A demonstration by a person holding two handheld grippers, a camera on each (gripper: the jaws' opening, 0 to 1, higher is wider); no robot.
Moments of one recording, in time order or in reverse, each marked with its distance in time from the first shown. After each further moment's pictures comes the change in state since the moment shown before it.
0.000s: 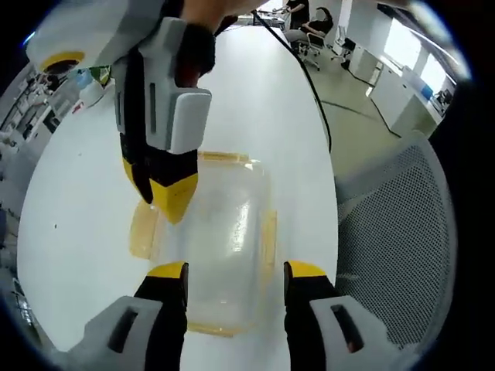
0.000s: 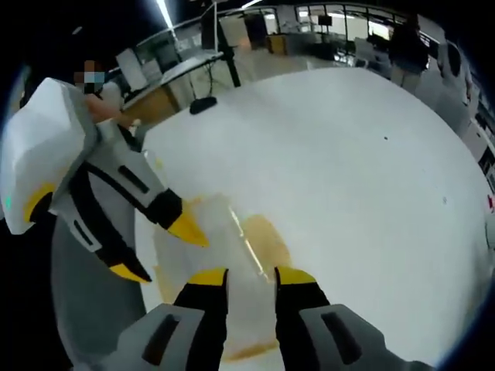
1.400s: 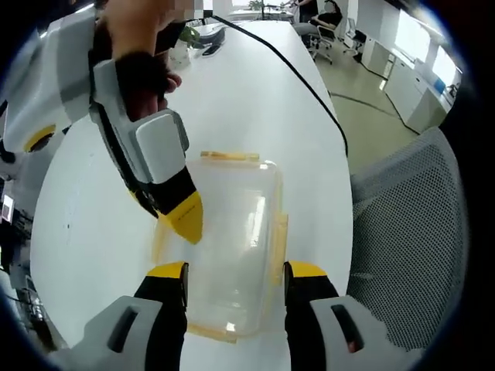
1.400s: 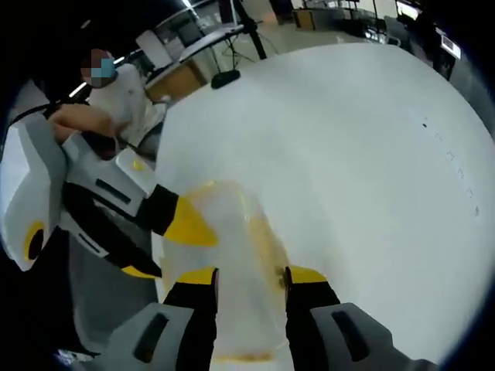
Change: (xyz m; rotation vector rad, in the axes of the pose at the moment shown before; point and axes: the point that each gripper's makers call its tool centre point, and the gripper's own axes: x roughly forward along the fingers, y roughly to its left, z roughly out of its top) left arm 0.006 0.006 0.002 0.010 0.032 0.101; right arm 0.019 0.005 -0.006 -0.036 0.163 0.193
